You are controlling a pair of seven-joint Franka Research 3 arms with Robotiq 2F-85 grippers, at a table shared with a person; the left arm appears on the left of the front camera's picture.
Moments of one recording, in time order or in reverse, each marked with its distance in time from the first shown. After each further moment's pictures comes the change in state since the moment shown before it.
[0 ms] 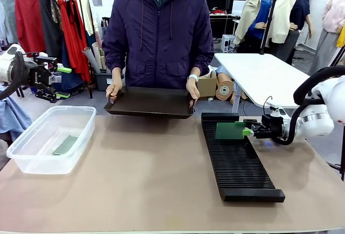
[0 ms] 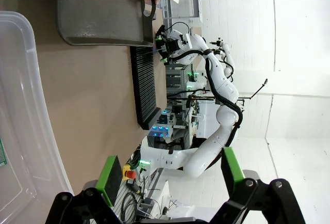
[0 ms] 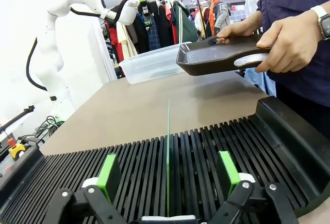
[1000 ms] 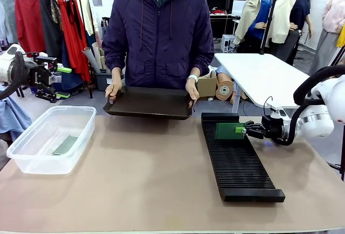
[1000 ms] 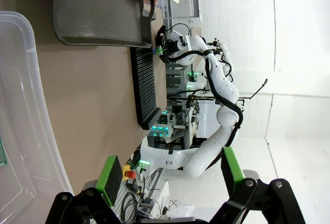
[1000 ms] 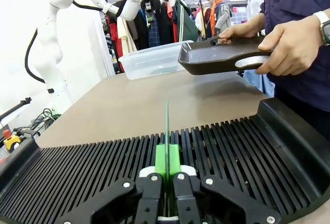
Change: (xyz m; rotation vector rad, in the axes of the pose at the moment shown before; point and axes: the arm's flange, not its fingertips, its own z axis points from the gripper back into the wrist) left arm 0.000 0.000 0.000 0.000 0.000 0.000; right arm -0.005 0.003 -0.001 -0.004 0.011 0.045
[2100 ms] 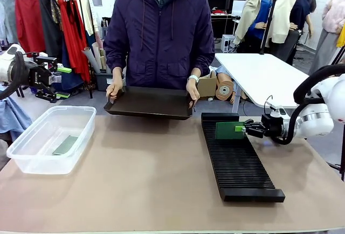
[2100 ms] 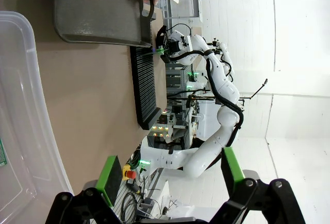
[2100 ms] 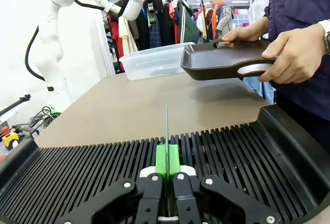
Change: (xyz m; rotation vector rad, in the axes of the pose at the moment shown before) left arm 0.000 0.000 0.000 0.000 0.000 0.000; right arm 0.007 0.000 -0.003 0.007 0.000 0.034
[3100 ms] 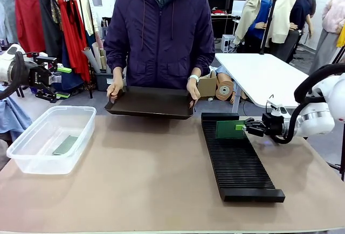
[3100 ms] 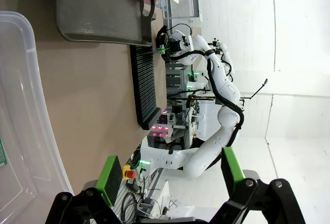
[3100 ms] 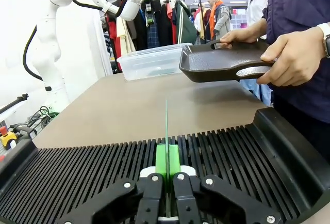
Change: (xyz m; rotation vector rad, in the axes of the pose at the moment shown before) left arm 0.000 0.000 0.000 0.000 0.000 0.000; right arm 0.005 -0.001 0.002 -0.012 0.003 0.012
